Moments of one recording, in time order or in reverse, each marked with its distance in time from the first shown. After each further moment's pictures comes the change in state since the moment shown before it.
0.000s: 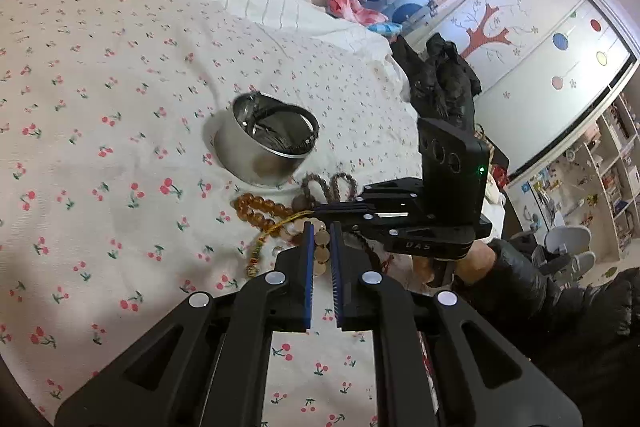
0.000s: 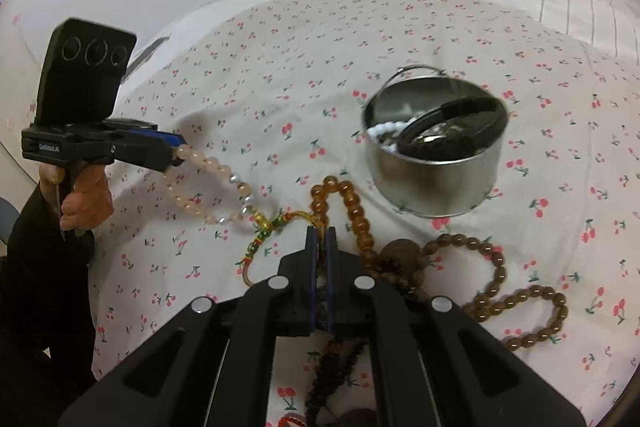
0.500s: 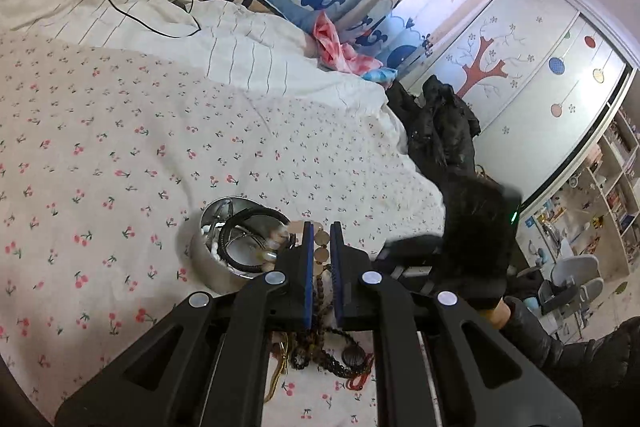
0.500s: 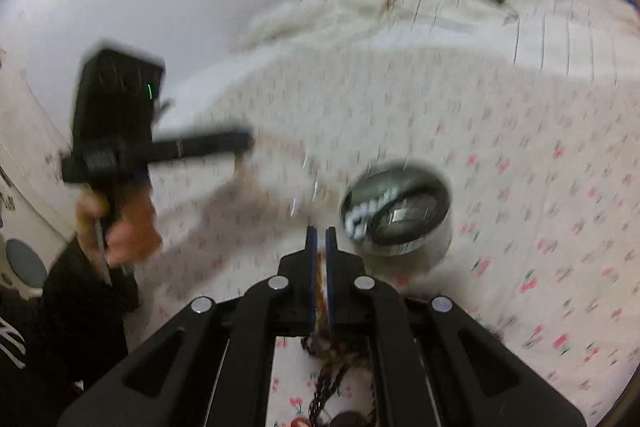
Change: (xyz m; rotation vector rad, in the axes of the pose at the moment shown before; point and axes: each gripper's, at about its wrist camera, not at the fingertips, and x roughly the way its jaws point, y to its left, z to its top) left arm 0.023 -0.028 0.071 0.033 -0.143 0.003; right arm -0.046 -0.012 0.034 0.060 -0.077 0.028
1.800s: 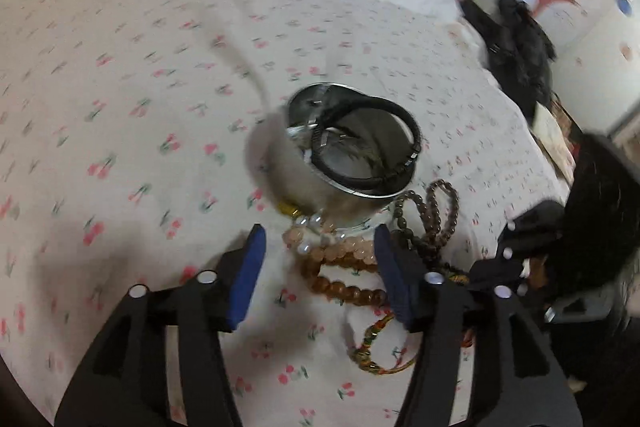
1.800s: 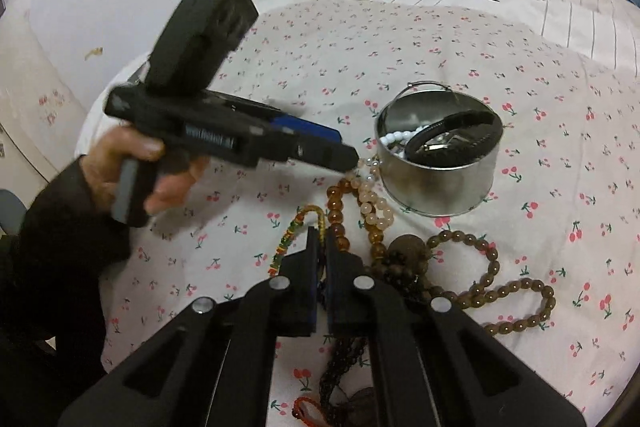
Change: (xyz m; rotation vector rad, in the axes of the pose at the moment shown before) left arm 0.070 0.049 -0.038 0.065 0.306 0.248; right arm 0.025 0.027 -0.041 -0.087 0.080 -0.015
